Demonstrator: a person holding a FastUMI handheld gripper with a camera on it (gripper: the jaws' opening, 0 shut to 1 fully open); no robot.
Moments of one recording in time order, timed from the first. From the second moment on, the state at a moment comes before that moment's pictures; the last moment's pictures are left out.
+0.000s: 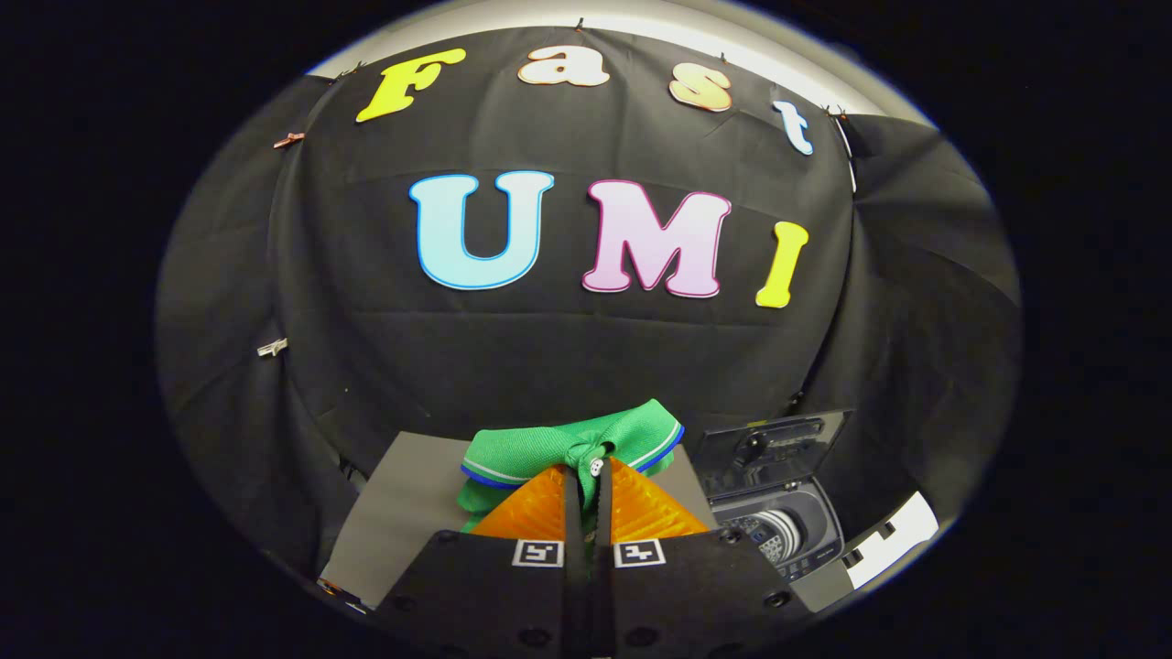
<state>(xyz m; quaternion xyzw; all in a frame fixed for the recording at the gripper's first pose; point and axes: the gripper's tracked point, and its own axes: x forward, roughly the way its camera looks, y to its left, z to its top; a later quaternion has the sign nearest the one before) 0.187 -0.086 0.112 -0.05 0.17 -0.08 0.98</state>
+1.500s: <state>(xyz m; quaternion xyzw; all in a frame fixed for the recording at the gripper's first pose) 0.218 -0.449 -0.013 -0.04 0.25 -0.11 0.96</state>
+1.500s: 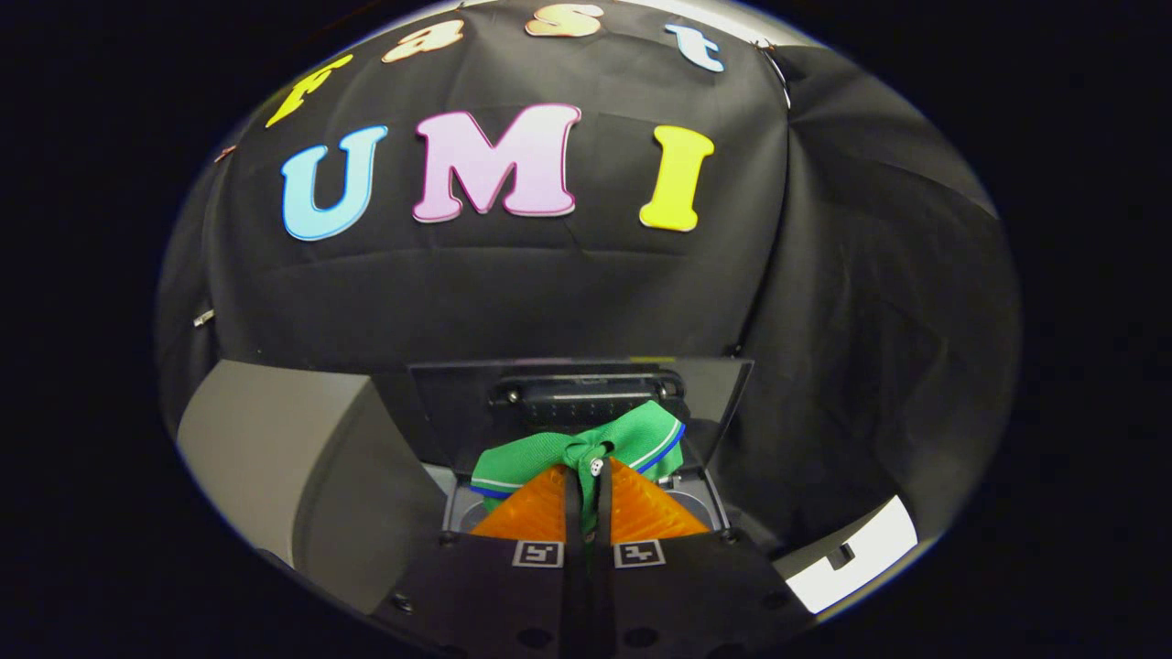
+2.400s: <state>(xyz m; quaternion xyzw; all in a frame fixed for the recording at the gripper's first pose) 0.238 -0.476 -0.252 -0.05 0.43 -0.10 0.90</state>
